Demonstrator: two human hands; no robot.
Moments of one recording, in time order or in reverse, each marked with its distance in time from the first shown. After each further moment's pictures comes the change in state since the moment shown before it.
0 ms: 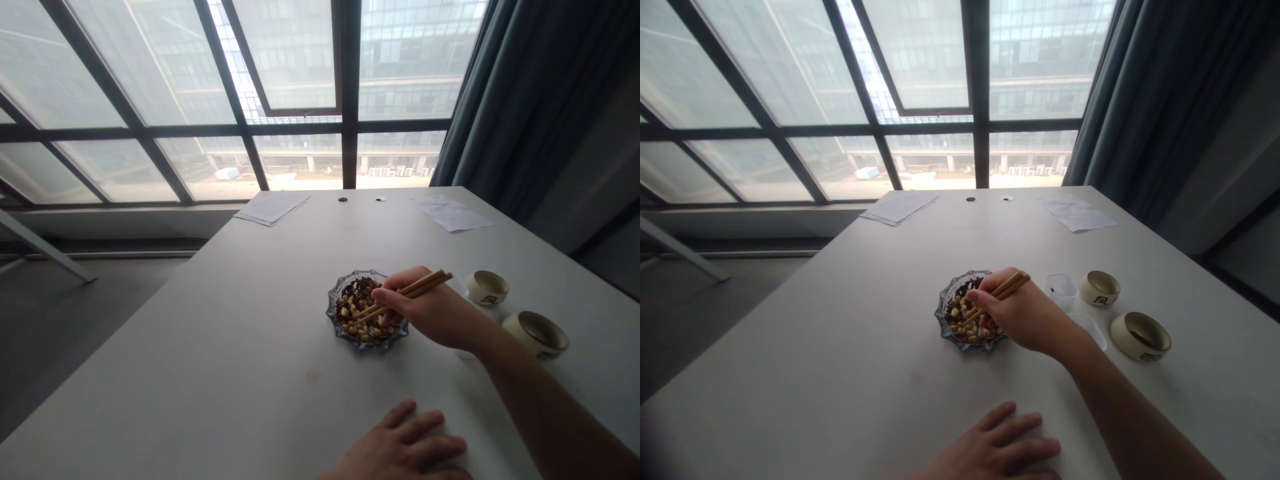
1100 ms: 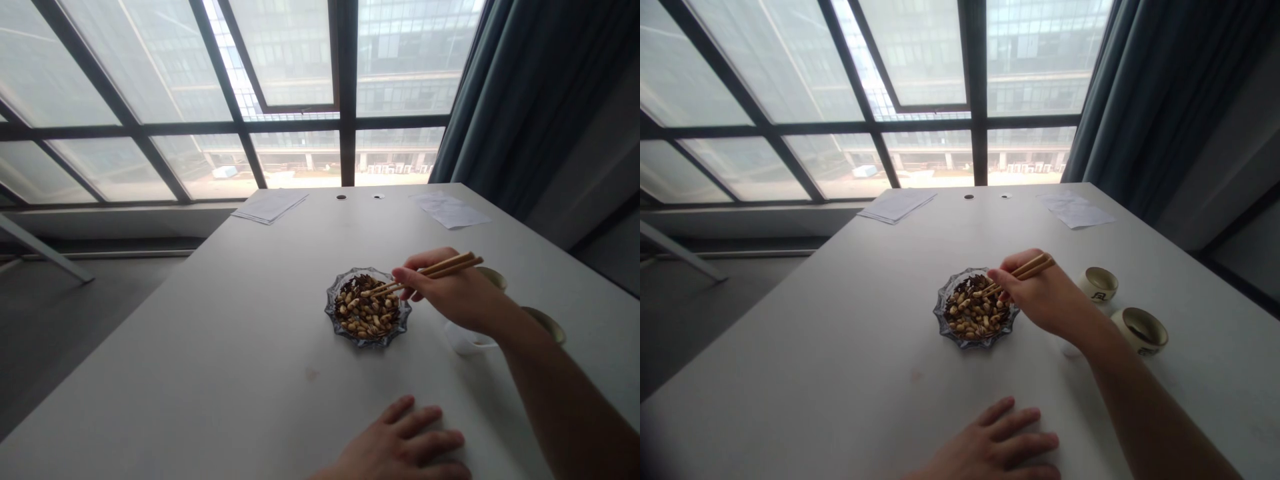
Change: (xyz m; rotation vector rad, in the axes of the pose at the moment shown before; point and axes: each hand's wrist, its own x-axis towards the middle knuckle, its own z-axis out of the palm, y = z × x) left_hand -0.001 -0.003 -0.007 -0.022 -0.027 0.006; right_hand -0.005 0.001 -0.026 -0.232 0.211 -0.063
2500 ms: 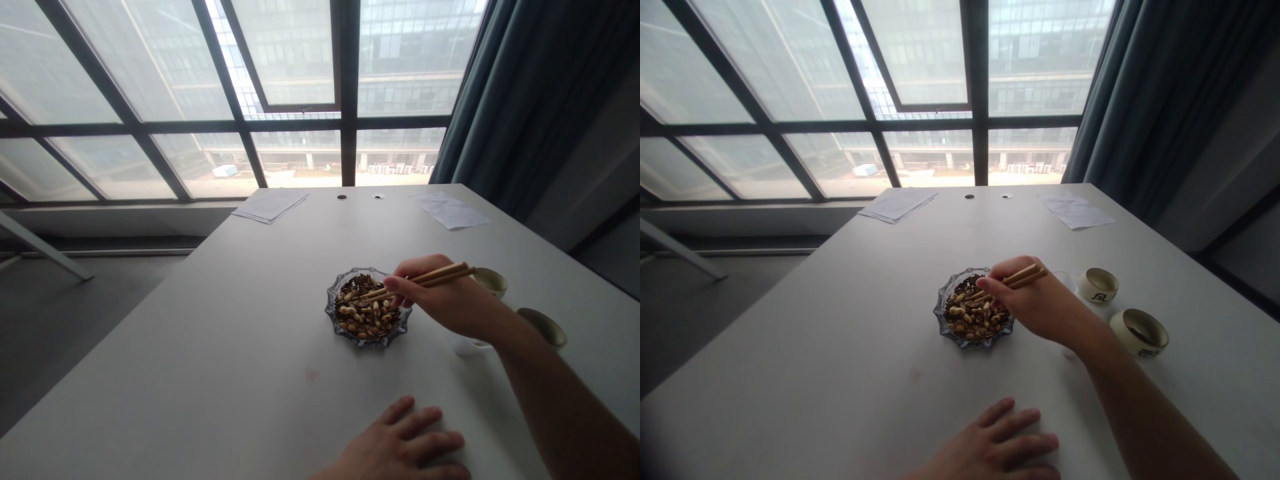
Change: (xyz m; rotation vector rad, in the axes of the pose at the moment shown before) left_hand 0.001 0.003 0.002 -0.021 0.008 0.002; right_hand -0.002 -0.006 0.001 0.052 -0.135 -0.094
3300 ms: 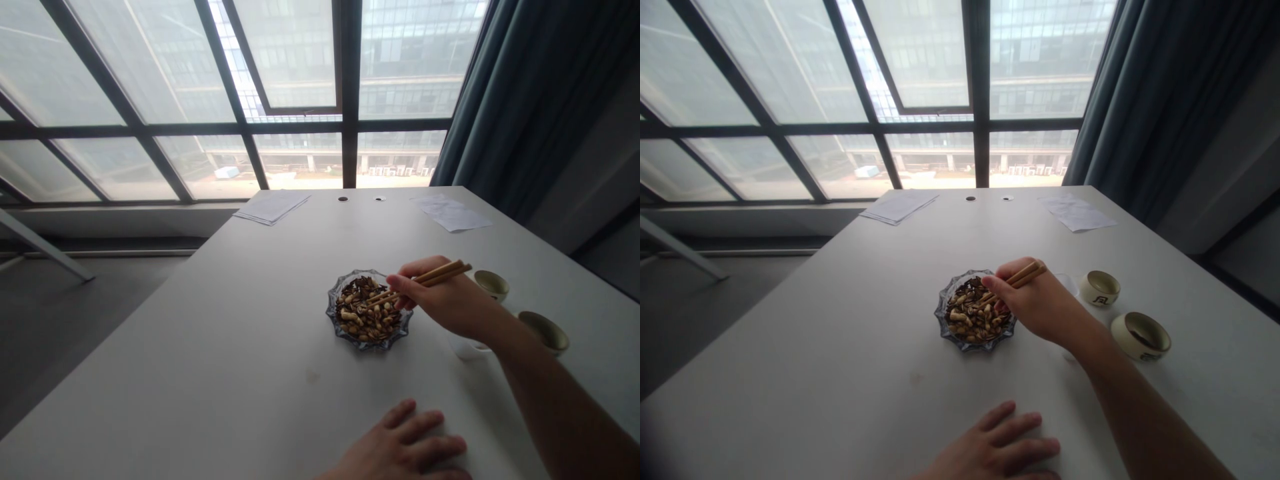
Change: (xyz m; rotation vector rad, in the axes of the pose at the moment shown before) left_hand 0.000 0.001 0.006 0.029 0.027 -0.014; right_hand 0.002 0.002 0.005 -0.018 0.058 0.062
